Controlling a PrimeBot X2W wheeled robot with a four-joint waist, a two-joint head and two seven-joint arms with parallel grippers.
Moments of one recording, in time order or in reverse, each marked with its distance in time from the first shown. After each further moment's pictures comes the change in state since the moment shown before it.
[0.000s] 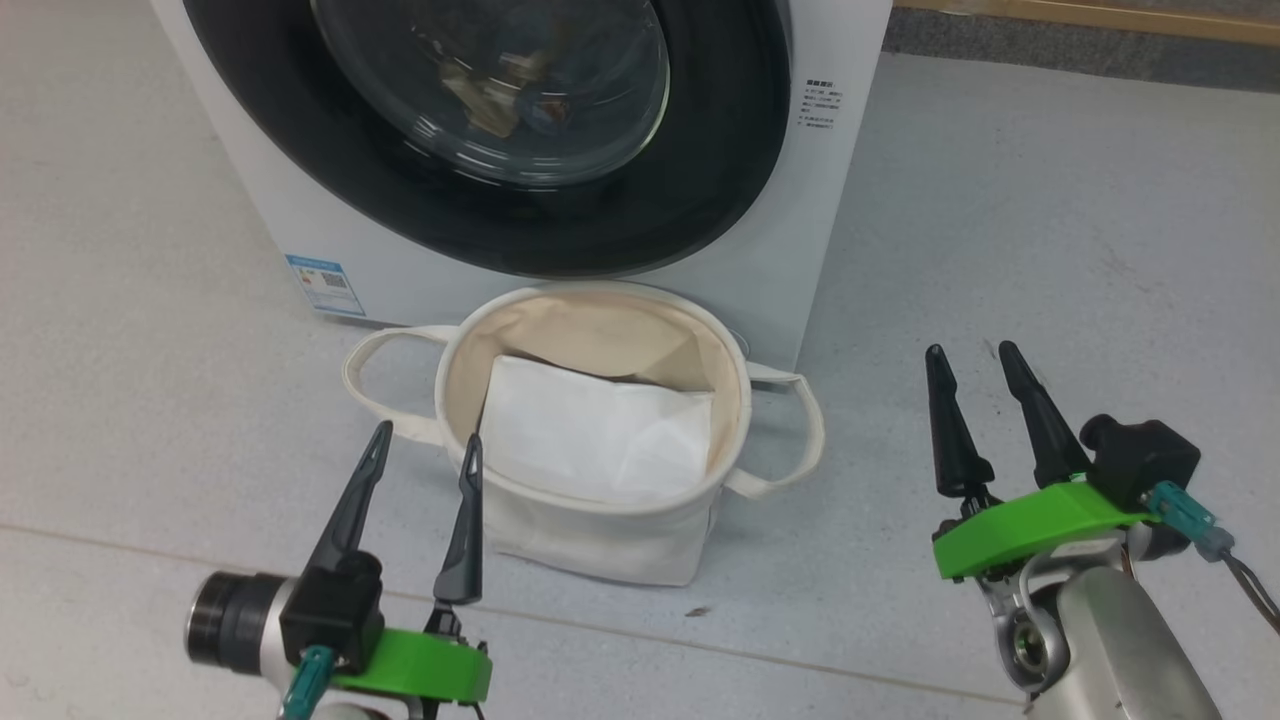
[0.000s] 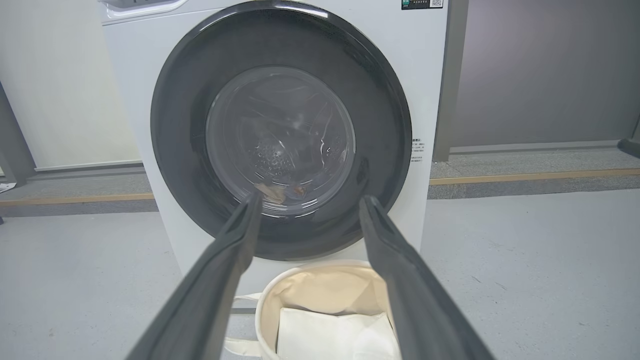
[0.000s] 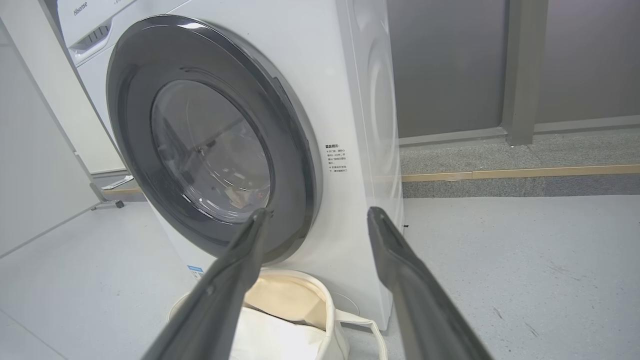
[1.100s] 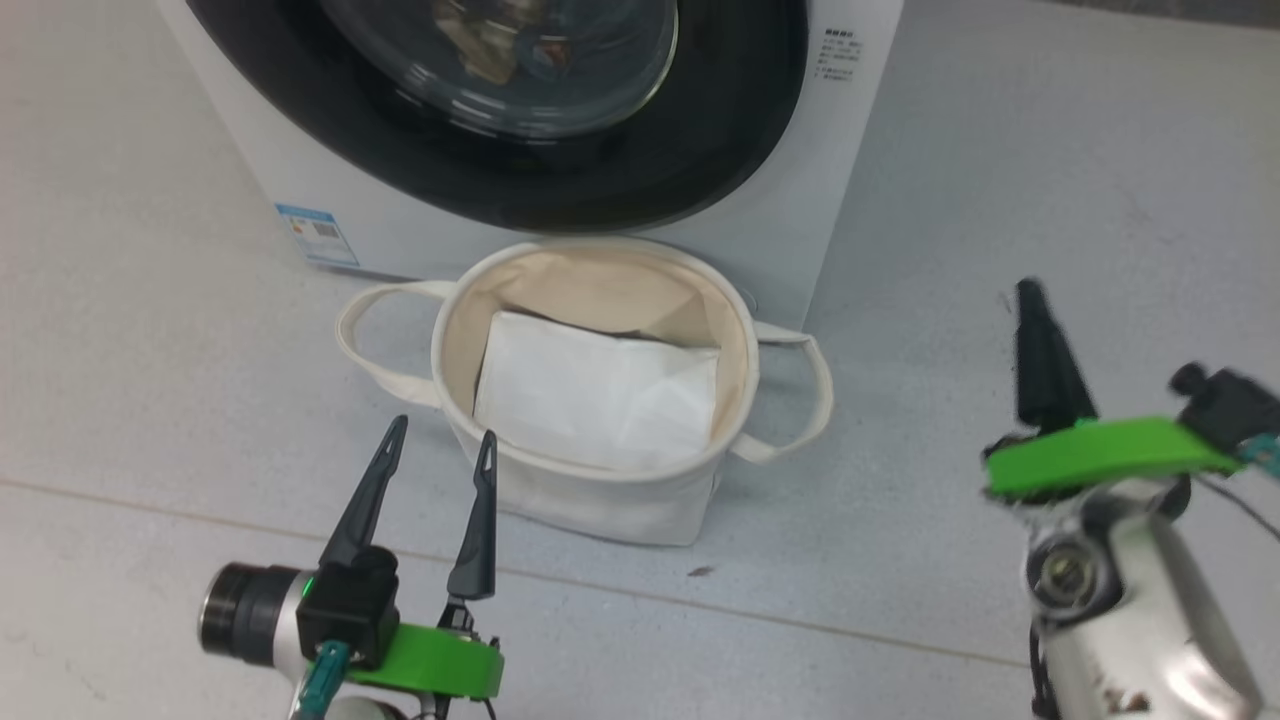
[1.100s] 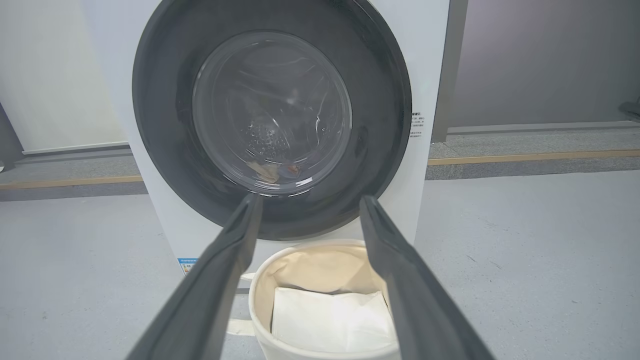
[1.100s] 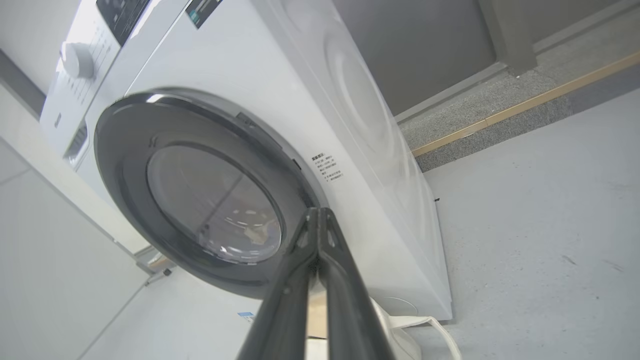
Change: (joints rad) left arm -0.004 -0.028 0.007 0.010 0.035 -0.021 0.000; right arm -0.066 0.000 -0.028 -0.005 0.347 0.000 0.038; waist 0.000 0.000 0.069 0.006
